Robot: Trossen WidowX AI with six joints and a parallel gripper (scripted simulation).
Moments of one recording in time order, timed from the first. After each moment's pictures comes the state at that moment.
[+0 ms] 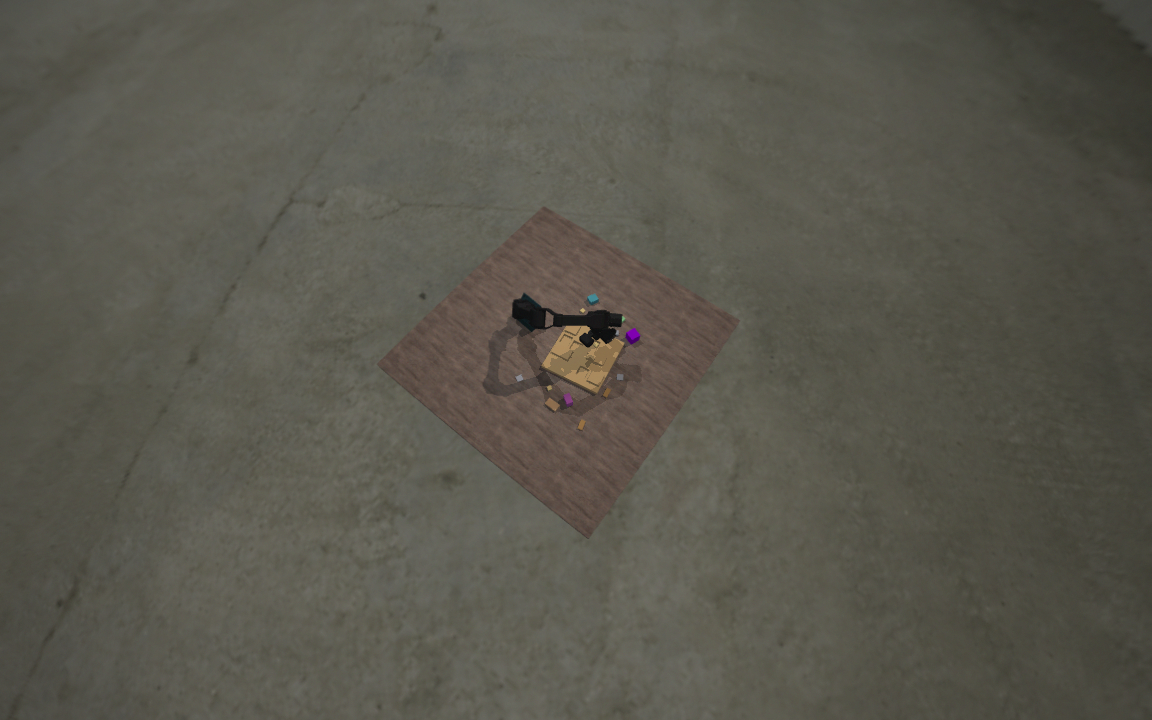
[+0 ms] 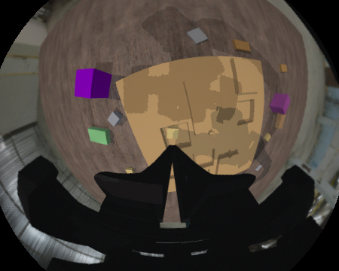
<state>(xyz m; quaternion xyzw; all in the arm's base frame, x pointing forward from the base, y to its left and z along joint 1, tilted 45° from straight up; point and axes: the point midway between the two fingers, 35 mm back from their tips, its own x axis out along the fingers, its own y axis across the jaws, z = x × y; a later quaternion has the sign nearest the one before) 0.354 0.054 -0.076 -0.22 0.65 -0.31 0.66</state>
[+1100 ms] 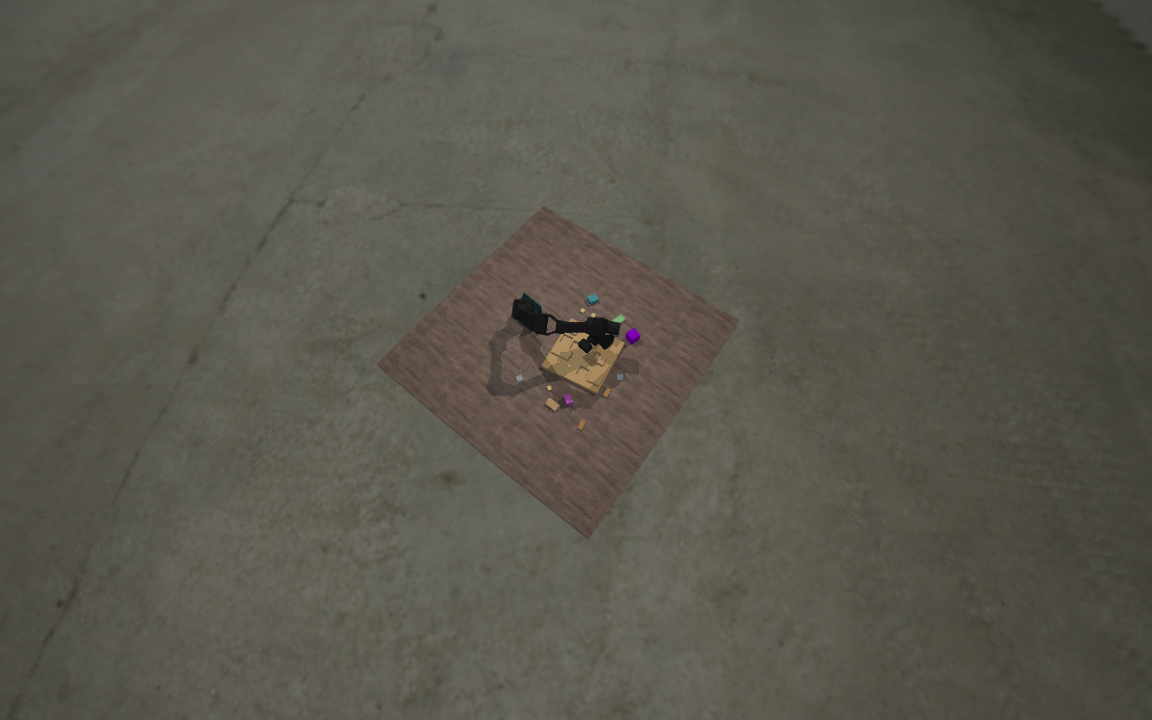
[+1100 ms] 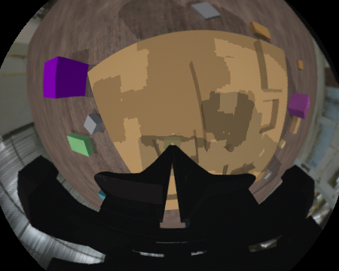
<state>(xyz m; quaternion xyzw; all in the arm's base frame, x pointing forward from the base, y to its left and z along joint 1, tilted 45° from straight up) 0.347 0.014 -0.114 -0.22 0.65 -0.31 0.66</state>
